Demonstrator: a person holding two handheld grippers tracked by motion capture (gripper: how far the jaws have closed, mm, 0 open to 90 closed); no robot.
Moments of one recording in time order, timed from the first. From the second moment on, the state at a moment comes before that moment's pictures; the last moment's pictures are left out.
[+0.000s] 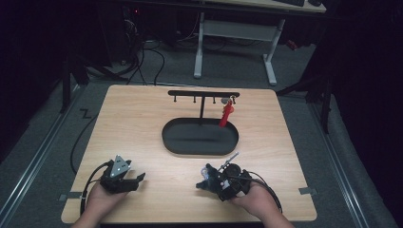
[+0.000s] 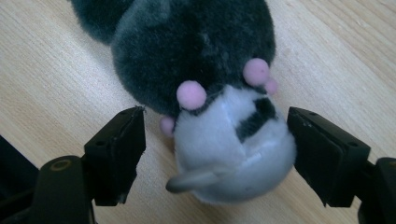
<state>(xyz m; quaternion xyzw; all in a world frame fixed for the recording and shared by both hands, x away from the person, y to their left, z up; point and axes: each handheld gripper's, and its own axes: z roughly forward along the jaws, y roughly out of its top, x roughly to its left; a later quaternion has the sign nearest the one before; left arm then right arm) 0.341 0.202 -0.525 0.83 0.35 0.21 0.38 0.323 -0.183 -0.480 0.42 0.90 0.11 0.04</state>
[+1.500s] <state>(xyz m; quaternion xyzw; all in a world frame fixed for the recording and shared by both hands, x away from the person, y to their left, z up) 0.341 0.200 -0.527 0.84 0.35 0.20 0.37 0.316 -0.194 -0.473 0.45 0.88 0.12 0.05</state>
